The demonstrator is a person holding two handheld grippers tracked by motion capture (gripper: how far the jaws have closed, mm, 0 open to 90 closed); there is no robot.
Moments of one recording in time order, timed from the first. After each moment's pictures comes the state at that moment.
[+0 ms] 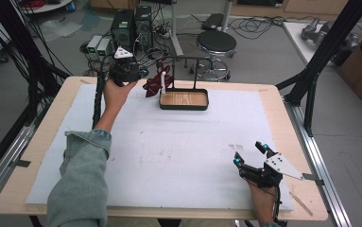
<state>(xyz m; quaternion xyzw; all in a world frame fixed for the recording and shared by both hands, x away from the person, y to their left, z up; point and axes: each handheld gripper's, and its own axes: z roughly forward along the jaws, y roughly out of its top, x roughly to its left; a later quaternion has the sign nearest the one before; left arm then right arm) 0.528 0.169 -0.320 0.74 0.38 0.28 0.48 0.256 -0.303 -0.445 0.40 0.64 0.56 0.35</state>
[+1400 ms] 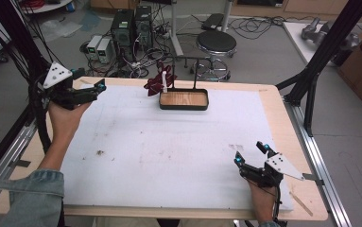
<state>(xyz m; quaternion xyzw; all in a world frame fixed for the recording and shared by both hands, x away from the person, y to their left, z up) 0.390 0.267 -0.289 0.66 0.36 0.37 0.54 0.257 -0.304 -0.444 0.40 0.63 0.56 0.35</state>
